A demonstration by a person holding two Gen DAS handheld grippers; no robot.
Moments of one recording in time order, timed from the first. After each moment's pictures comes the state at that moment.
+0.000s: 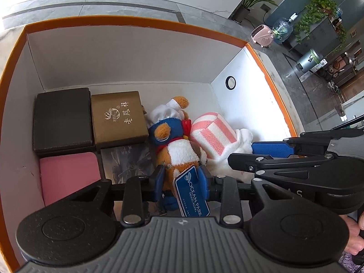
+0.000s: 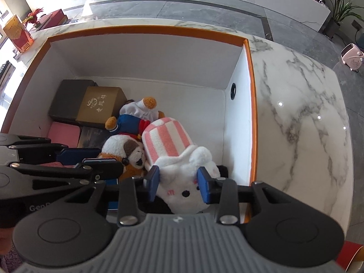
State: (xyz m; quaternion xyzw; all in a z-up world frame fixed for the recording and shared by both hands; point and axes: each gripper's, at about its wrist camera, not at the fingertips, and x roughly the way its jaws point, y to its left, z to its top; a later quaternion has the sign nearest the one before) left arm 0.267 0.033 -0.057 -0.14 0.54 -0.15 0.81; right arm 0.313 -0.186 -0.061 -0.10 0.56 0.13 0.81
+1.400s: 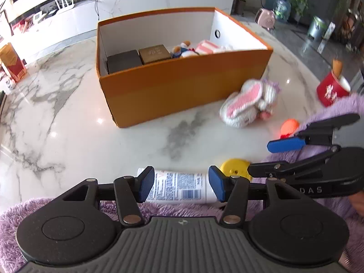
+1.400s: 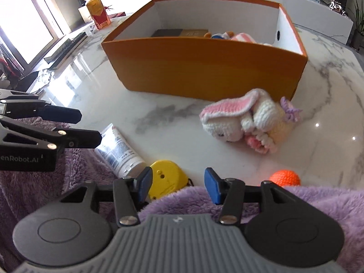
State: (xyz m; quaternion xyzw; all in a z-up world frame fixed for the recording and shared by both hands) left arm 0.054 0.031 -0.038 0.04 0.50 -0.10 0.86; right arm 0.085 -0.203 -0.084 -0.06 0.50 0.25 0.83
